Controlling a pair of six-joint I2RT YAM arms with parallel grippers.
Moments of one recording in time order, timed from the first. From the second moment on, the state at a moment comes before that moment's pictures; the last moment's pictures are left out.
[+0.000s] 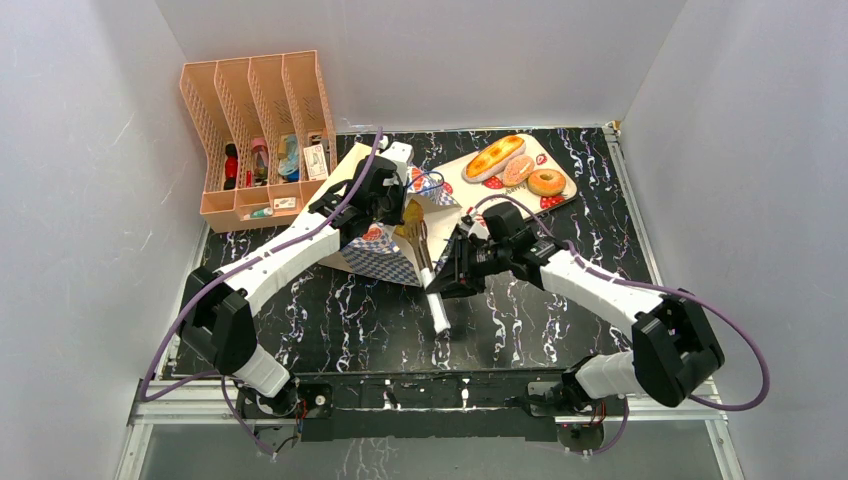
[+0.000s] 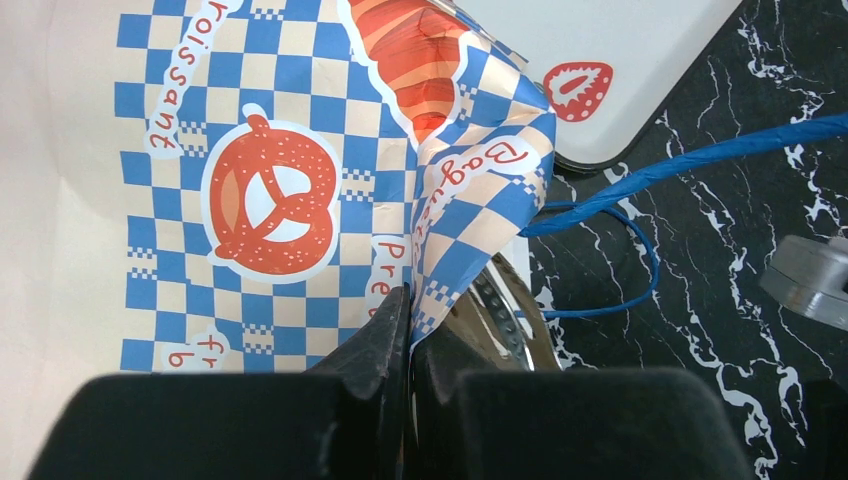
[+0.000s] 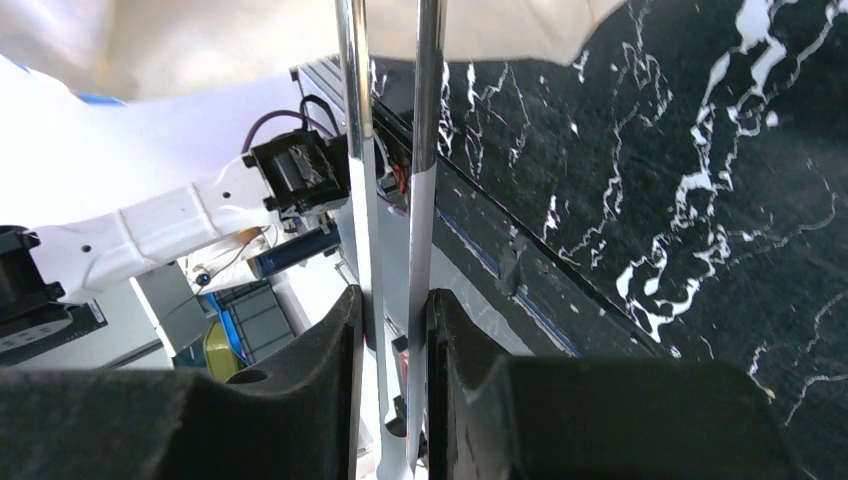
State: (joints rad) left arm -0.64 1.55 1.27 -0.38 -0.13 -0.20; right arm 0.58 1.36 0.86 -0.27 -0.75 0.95
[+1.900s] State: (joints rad) left arm -0.53 1.44 1.17 -0.40 -0.15 -0.31; right arm 0.58 0.74 0.78 -0.74 -0.24 1.12
